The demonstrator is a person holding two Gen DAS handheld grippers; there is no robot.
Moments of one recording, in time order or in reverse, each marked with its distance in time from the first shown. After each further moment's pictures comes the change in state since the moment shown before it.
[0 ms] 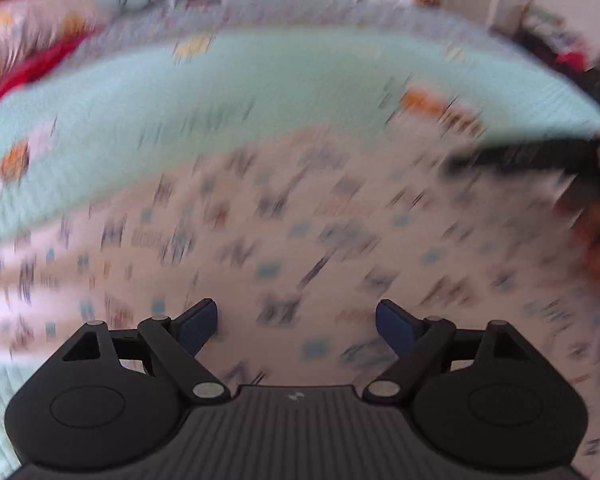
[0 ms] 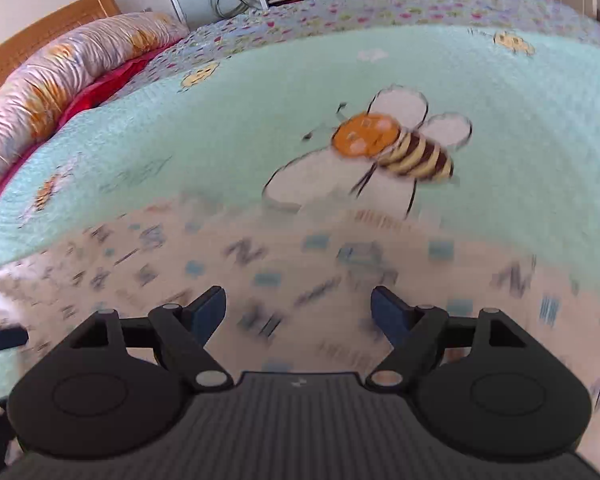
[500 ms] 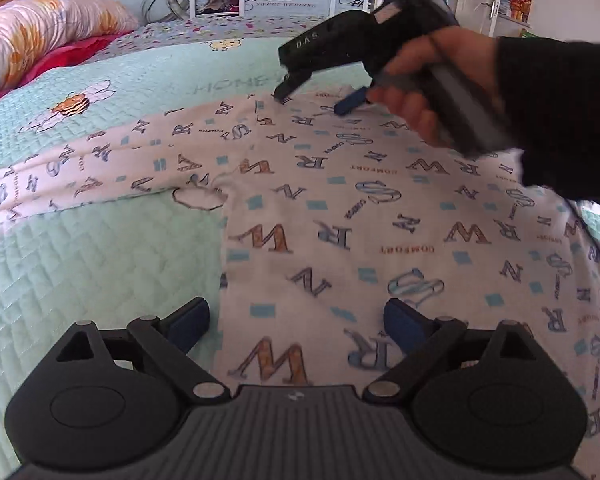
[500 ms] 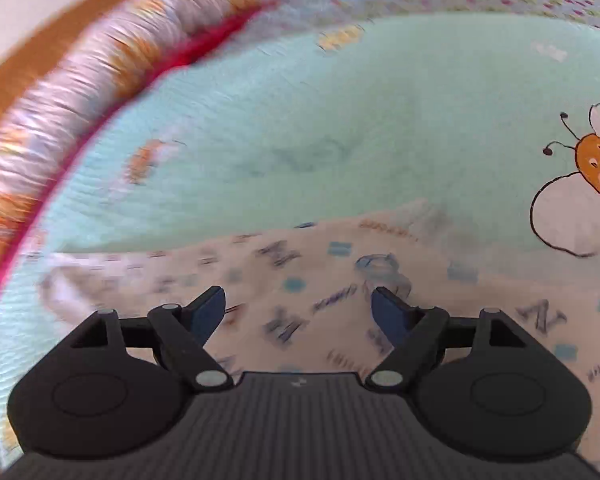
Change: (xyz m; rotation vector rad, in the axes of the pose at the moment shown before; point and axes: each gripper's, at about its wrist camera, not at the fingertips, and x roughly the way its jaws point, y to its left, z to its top) left arm -0.079 0.015 -0.114 -0.015 -0.124 -0.027; right arm 0.061 0.136 0.022 -0.043 0.106 0.263
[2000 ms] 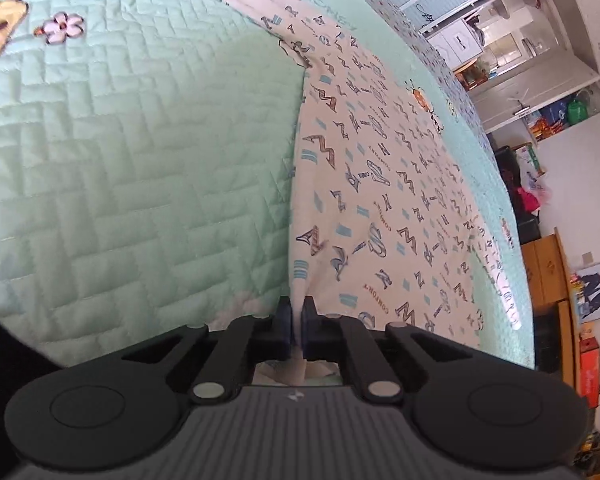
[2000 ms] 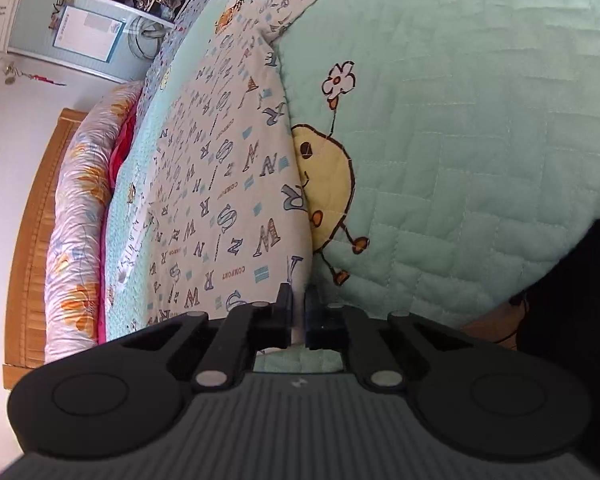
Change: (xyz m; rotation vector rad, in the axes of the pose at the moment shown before) left arm -0.117 0.072 -0.095 -0.592 0.196 -0.337; right arm -0.330 -0.085 -0.368 0.740 -0.033 0.086
